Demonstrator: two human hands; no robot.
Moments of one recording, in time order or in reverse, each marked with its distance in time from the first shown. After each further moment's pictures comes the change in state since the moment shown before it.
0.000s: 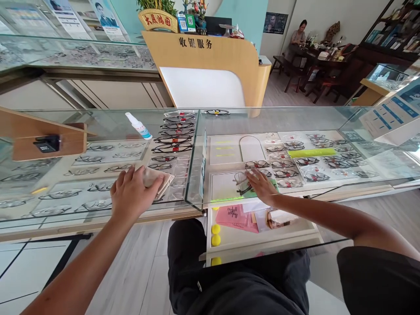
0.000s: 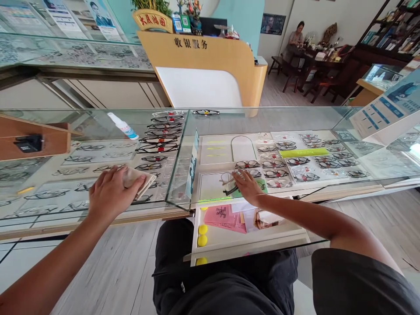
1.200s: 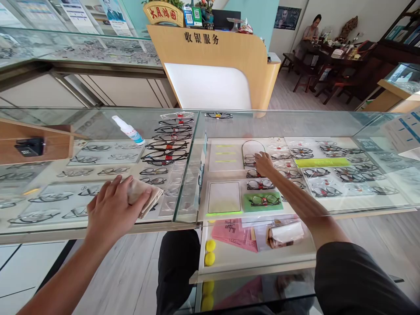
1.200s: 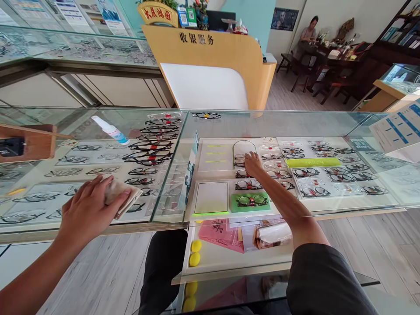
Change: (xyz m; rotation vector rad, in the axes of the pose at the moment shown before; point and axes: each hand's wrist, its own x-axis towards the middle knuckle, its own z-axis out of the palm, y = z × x) left_hand 0.005 0.005 -0.006 0.049 -0.026 -0.046; right_hand 0.135 0.157 0.057 -0.205 -0.082 0.200
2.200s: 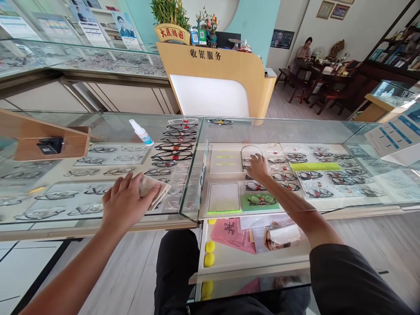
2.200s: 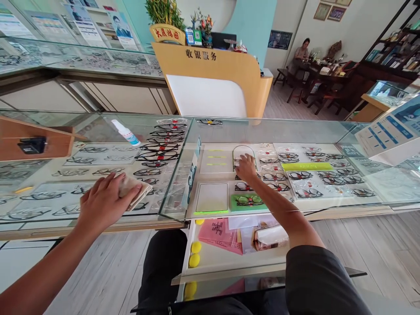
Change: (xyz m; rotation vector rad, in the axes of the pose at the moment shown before) left_hand -0.003 -0.003 0.002 -0.006 0.024 0.038; right_hand -0.024 -0.064 -0.083 0.203 0.053 0.120
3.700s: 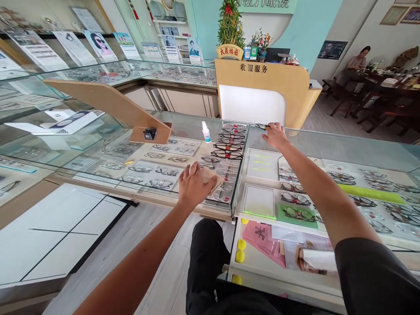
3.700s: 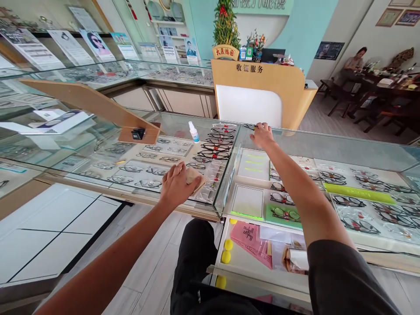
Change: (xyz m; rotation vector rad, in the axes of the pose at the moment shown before) left_hand -0.011 -0.010 0.007 -0.121 0.074 0.005; right_hand 0.175 -0.115 -0.113 -0.118 0.101 -0.141
